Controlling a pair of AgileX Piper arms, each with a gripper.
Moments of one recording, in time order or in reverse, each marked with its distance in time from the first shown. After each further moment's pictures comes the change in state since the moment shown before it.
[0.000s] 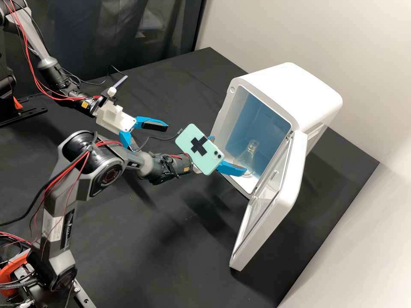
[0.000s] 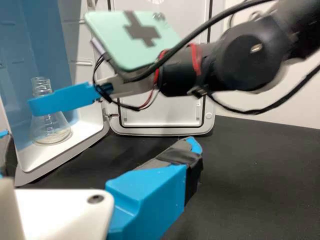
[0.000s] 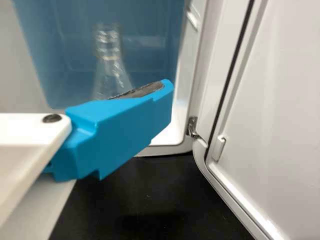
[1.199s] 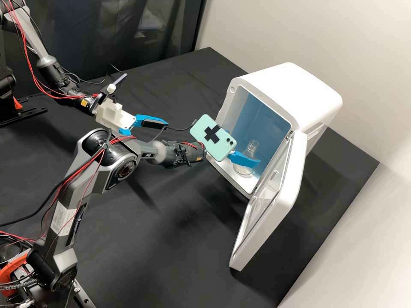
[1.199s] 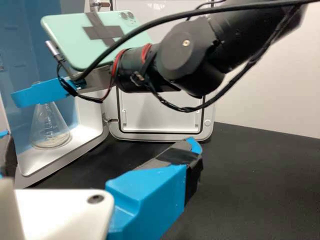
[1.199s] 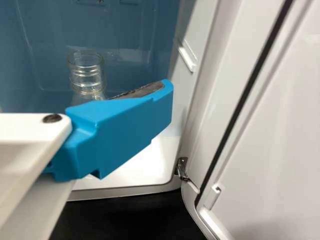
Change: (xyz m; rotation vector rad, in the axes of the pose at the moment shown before) left arm -0.002 0.006 0.002 -0.022 -0.005 0.017; right arm 0.061 0.006 -0.023 -0.053 -0.068 0.071
